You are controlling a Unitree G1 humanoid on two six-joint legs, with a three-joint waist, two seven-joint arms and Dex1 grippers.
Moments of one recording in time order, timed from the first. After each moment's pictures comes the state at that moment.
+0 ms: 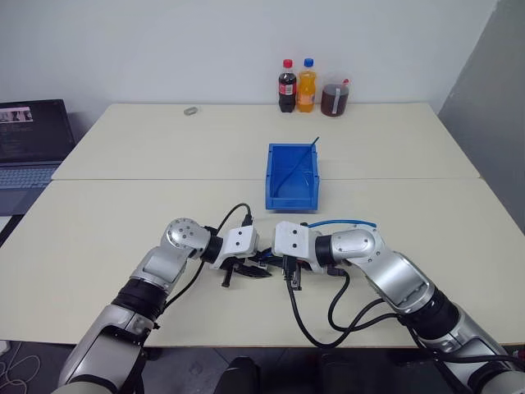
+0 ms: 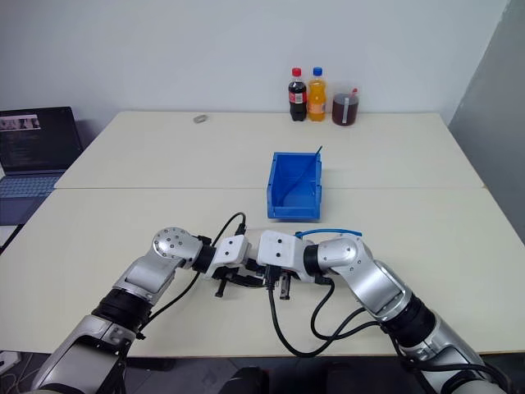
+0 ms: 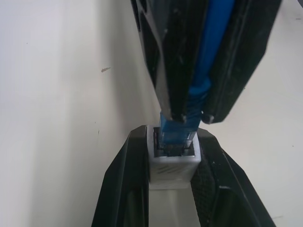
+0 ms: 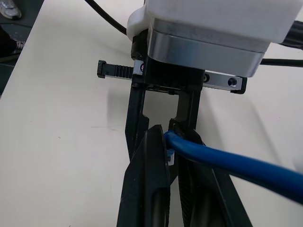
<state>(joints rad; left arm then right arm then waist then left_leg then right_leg) -0.54 0.57 -0.36 0.32 -0.07 -0.01 -1.39 -0.55 -0.42 0.57 -0.29 0.01 0.59 0.91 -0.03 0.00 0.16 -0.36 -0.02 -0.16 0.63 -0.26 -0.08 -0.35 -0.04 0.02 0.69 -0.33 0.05</state>
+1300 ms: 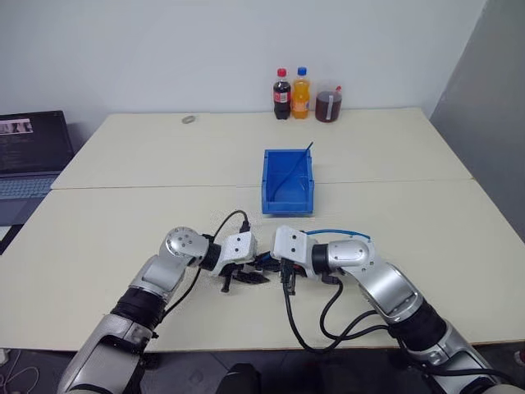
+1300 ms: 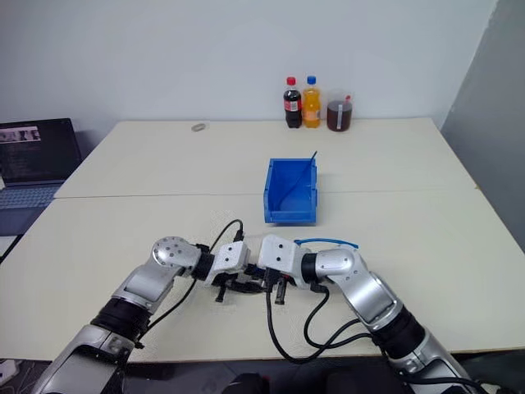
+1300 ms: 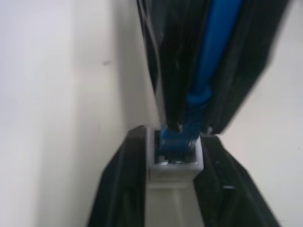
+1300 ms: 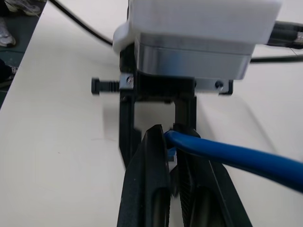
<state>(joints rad) -0.48 0.55 -0.33 0.30 -0.05 0.01 -1.35 -0.44 -0.34 0.52 -0.24 -0.01 0.51 0.89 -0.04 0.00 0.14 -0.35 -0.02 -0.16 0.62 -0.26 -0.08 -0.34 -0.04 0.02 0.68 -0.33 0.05</state>
